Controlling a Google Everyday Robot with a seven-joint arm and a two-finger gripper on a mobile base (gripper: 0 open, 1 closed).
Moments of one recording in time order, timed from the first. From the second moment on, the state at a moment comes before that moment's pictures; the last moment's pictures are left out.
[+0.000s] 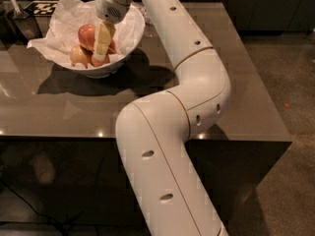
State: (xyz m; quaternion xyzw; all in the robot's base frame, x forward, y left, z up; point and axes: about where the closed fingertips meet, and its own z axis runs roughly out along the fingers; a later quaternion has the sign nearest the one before) arm 0.750 0.165 0.915 -0.74 0.60 0.14 0.27
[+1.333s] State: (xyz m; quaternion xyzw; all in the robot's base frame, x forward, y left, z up) arm 0.750 0.167 0.904 -0.74 0.60 0.15 0.26
